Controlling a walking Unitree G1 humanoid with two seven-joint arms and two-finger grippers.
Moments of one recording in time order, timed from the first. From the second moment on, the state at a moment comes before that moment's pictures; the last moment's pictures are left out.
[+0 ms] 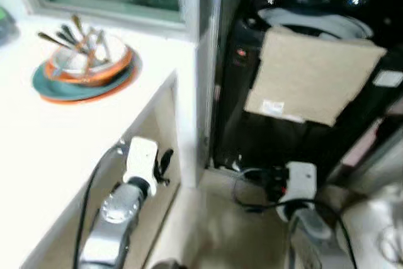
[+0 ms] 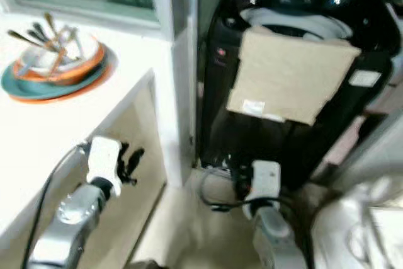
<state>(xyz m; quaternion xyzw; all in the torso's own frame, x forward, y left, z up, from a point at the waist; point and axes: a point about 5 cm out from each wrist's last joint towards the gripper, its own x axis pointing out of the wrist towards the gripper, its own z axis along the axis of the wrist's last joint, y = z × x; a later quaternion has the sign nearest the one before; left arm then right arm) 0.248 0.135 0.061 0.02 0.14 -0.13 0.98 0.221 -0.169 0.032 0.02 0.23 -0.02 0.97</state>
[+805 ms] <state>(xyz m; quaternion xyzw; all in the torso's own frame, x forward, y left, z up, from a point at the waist) 0.210 0.149 -0.057 0.02 0.37 -0.08 0.93 0.155 -0.166 -0.091 0.06 0.50 -0.03 0.86</state>
